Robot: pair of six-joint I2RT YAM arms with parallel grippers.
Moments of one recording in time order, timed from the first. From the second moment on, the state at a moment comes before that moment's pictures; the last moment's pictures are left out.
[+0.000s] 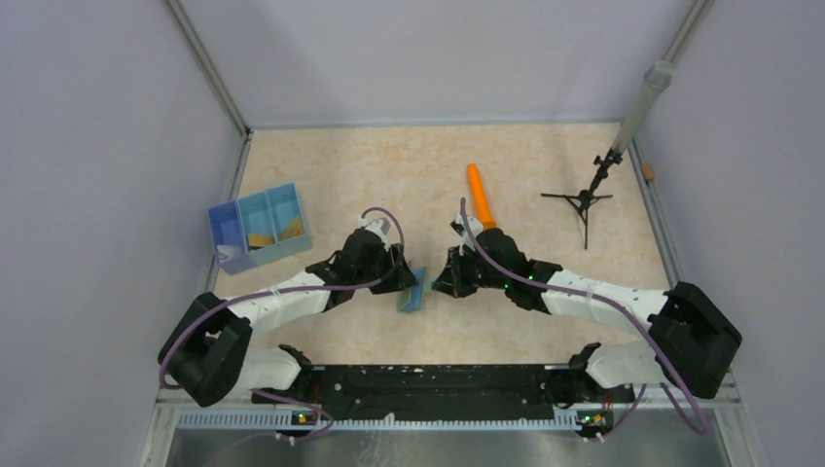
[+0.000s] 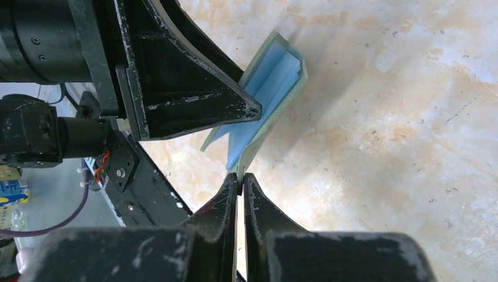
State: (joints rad) left arm -0.64 1.29 0.56 -0.01 0.17 -0.75; right arm 0.86 1.28 0.65 0.07 -0.21 0.59
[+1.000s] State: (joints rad) left arm -0.66 1.17 0.60 -0.38 -0.20 -0.71; right arm 0.86 1.28 0.67 -0.04 -0.03 0.57
